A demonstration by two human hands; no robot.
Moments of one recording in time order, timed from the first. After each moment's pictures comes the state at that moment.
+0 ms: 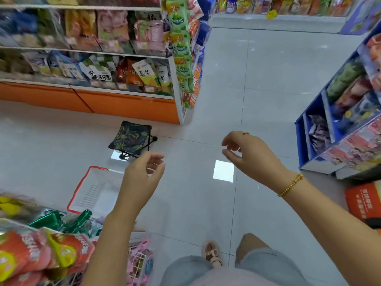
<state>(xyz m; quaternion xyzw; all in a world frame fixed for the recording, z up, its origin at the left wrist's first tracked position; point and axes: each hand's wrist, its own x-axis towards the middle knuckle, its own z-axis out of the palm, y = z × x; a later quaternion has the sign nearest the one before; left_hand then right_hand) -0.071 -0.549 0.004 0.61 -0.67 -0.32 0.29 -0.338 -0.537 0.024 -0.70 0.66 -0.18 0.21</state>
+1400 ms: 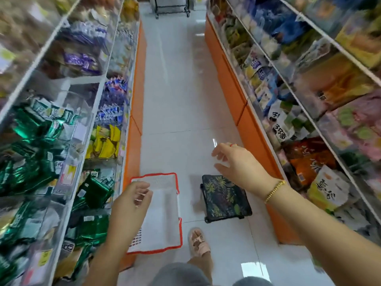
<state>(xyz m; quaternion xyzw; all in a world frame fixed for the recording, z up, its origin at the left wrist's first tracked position) 0.190 -0.853 -0.057 0.88 -0.09 -0.13 0.44 0.128 -1.121 -0.008 -0.97 0.10 0.00 0.22</state>
